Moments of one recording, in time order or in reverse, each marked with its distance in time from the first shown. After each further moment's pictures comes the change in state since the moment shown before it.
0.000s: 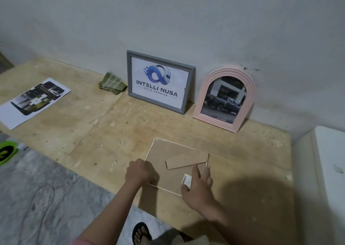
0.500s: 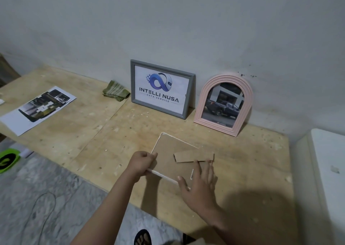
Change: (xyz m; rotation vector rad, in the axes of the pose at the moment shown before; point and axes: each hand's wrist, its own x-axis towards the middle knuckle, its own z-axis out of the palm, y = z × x) left_hand 0.001 0.003 -0.032 -0.733 -0.040 0.111; right_hand -0.015 -0.019 -0.009 -0.056 0.257 -0.150
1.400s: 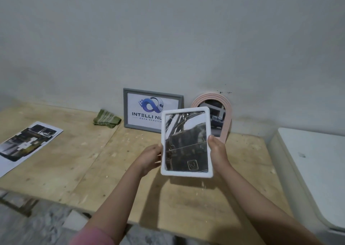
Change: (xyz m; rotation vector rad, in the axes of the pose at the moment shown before) left_hand -0.012 0.060 -0.032 -0.128 -0.452 0.254; right_hand 0.039 -0.062 -0.109 0.987 0.317 0.163
